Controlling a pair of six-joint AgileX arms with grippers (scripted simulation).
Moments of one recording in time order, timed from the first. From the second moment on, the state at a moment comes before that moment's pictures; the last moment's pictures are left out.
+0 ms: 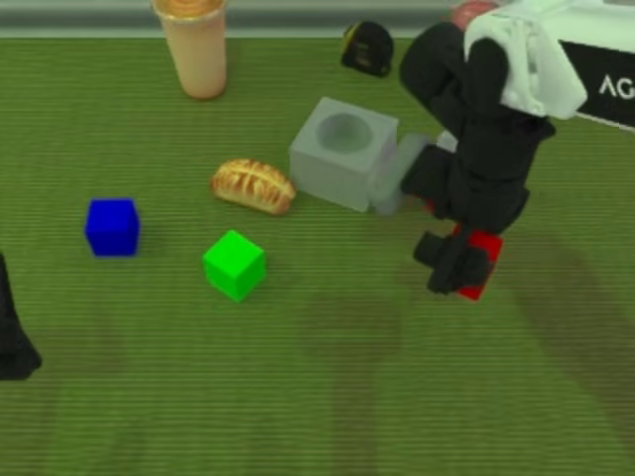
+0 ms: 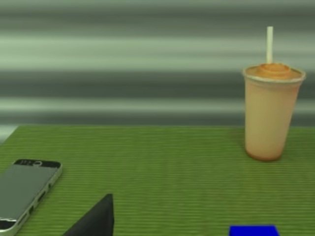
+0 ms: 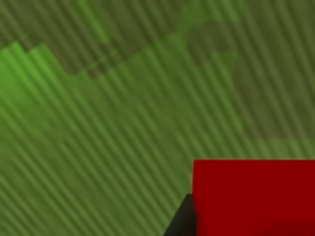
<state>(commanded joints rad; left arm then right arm) 0.00 0.00 0.00 0.00 0.00 0.00 0.53 2.06 1.61 -1.12 -0.01 -0.51</state>
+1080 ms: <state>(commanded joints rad) 0.00 0.00 0.00 0.00 0.00 0.00 0.90 2.52 2.48 -1.51 -0.01 -0.65</state>
